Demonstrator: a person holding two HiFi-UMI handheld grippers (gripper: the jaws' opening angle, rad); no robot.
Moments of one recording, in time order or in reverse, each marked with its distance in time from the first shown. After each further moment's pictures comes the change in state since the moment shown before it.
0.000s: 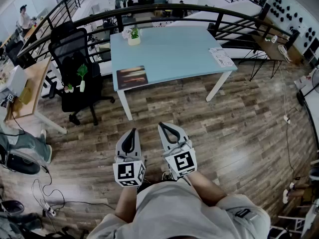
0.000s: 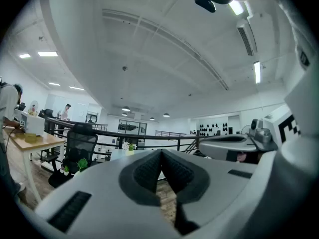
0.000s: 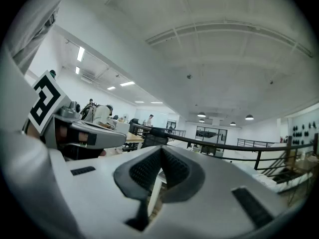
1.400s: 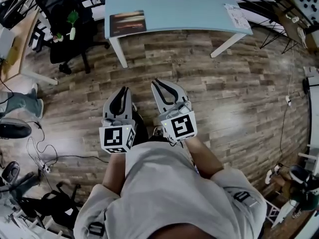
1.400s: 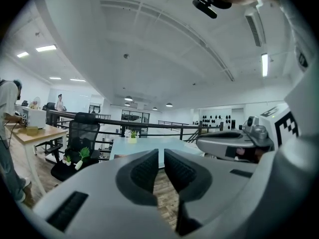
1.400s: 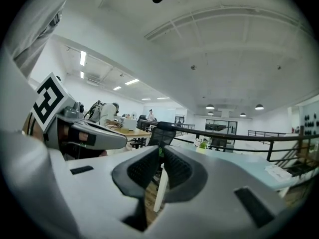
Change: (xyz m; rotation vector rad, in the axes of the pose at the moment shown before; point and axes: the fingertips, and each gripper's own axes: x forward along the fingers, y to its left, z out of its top) left arm 0.030 0.005 -0.053 -0.014 0.141 0.034; right arm 0.027 -0.013 -0.054 0.077 0.043 0.119
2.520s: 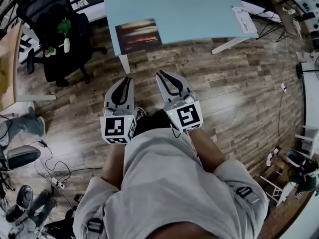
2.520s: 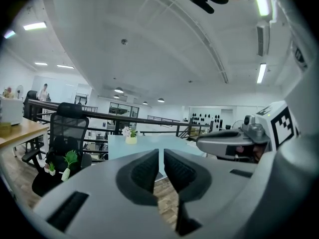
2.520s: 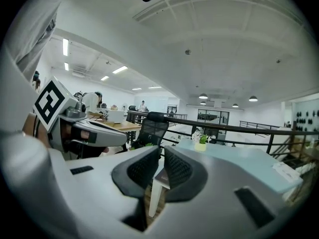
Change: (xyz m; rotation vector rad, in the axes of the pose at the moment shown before) left arm 0.157 0.181 0.022 -0.020 0.069 -0.167; right arm 0.225 -0.038 -0.011 0.055 0.128 -0.097
